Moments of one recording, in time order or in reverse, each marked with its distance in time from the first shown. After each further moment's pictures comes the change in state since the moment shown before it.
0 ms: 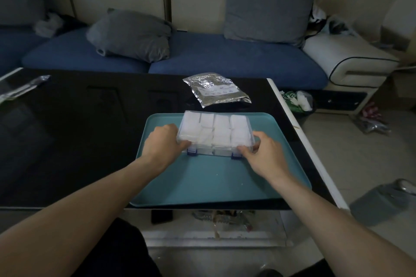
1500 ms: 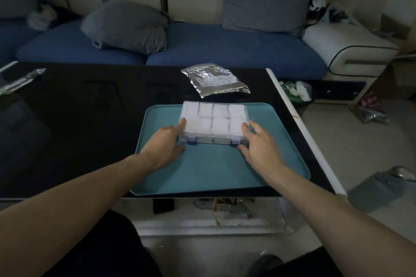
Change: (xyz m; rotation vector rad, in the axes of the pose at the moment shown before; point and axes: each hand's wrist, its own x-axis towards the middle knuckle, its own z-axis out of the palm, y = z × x) left_hand -0.007 -0.022 0.013 0.105 -0.201 0.270; right_hand -0.010 0.000 0.009 -0.395 -0.131 -0.169
